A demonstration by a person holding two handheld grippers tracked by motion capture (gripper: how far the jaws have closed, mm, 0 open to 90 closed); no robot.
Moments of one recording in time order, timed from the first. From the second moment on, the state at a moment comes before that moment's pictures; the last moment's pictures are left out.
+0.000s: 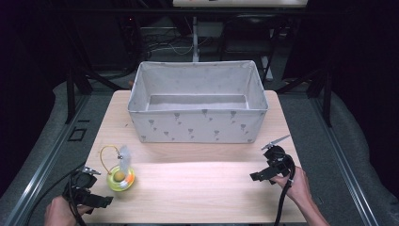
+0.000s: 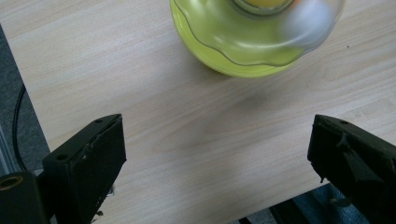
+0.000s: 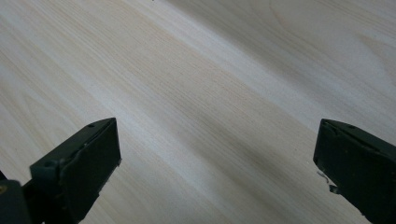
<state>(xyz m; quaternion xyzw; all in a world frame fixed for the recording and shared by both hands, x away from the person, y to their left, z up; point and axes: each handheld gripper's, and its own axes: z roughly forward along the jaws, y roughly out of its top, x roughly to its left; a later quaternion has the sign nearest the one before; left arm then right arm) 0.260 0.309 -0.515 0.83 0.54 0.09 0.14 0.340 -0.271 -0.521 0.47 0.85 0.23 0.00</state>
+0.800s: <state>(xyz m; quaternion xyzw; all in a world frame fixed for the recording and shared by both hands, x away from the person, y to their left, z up) 0.270 0.304 -0.485 0.84 0.51 0.07 0.17 0.336 -0.262 -0.518 0.44 0.87 0.22 0.00</state>
